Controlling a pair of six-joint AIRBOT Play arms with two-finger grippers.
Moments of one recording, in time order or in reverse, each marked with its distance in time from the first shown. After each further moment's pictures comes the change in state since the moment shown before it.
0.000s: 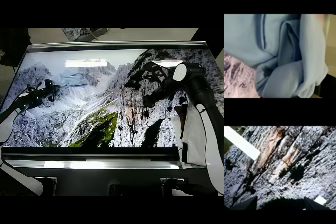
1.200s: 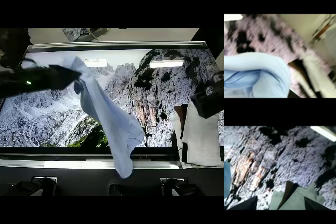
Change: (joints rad) left arm -0.533 0.873 -0.005 0.710 -0.394 -0.008; right arm -0.002 0.628 -0.002 -0.280 0.126 0.067
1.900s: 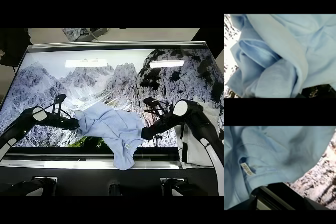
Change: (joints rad) left arm 0.091 -0.166 -0.522 0.347 0.011 -0.152; right arm 0.000 -0.343 -0.589 0.476 -0.158 -0.068
